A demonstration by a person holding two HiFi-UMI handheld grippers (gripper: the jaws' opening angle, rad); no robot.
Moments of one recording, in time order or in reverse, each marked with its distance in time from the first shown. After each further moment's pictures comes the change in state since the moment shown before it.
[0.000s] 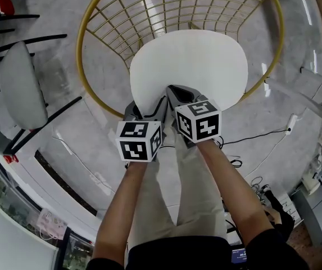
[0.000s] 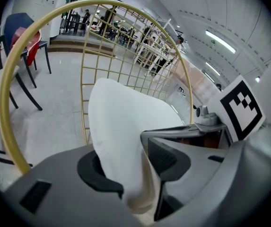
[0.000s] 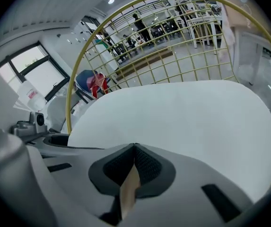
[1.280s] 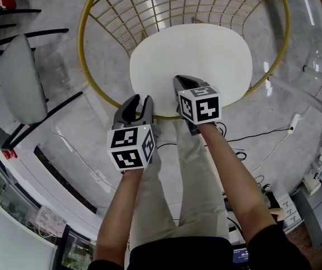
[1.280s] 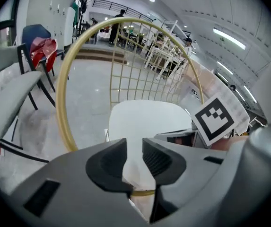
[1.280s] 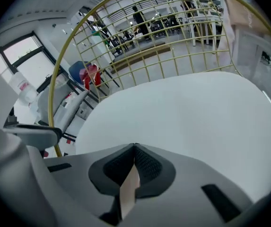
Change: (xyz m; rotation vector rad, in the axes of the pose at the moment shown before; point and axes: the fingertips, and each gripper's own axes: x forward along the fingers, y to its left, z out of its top) left arm -0.040 0.037 -0.014 -0.029 -0.058 0.167; right arm 0.027 -0.031 -0.025 -0.011 0.064 -0.072
